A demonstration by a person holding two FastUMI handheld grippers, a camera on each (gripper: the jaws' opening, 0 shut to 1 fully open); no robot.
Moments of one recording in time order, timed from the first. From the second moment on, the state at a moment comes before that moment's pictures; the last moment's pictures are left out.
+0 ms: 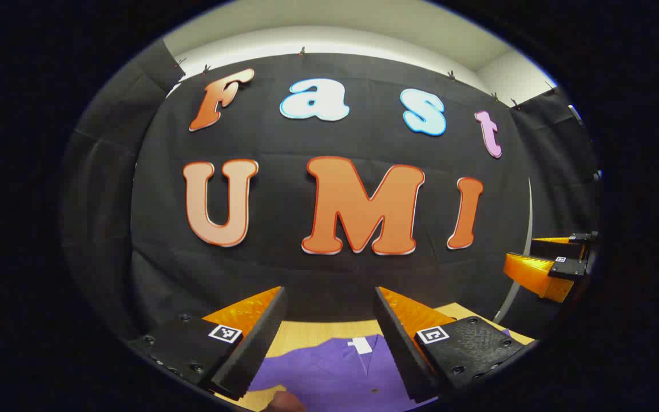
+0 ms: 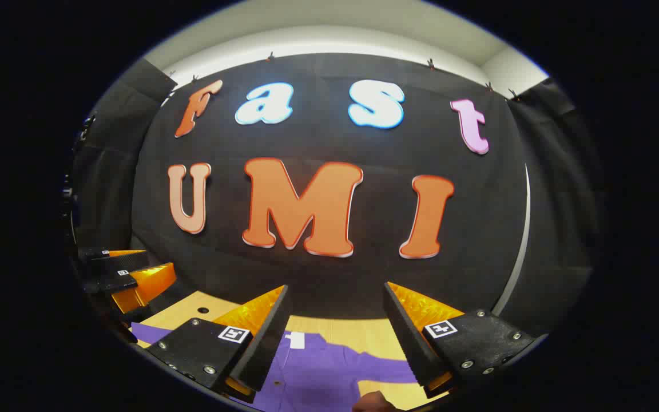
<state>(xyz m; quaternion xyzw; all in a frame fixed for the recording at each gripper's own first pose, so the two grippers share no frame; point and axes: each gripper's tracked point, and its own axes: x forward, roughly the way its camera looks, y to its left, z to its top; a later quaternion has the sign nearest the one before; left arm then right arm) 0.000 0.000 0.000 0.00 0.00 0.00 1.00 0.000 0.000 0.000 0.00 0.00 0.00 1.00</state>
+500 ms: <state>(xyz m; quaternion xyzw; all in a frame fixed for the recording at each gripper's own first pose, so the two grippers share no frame) -0.015 -0.009 0.014 0.00 -0.05 0.01 1.00 -0.003 -0.005 -0.019 0.01 0.01 0.01 1.00</state>
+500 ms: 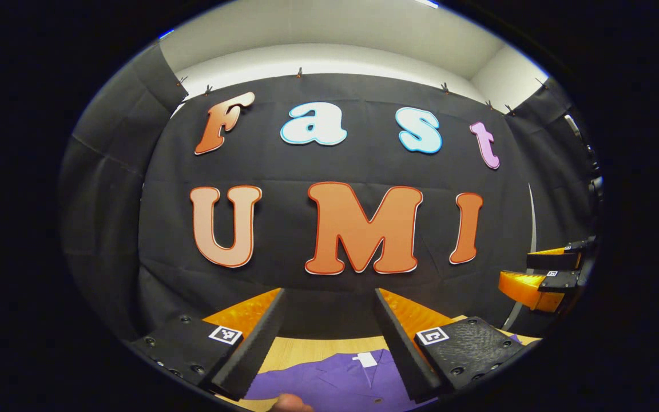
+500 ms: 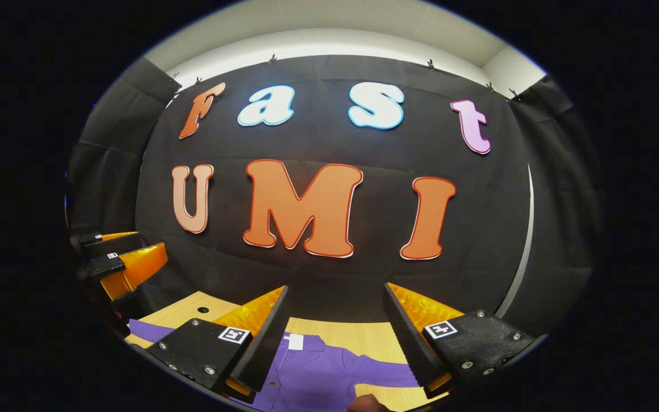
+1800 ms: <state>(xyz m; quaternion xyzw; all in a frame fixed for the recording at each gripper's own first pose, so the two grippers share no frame) 0.002 -0.058 0.003 0.04 -0.06 0.03 1.00 0.025 -0.180 -0.115 0.04 0.07 -0.11 0.99</state>
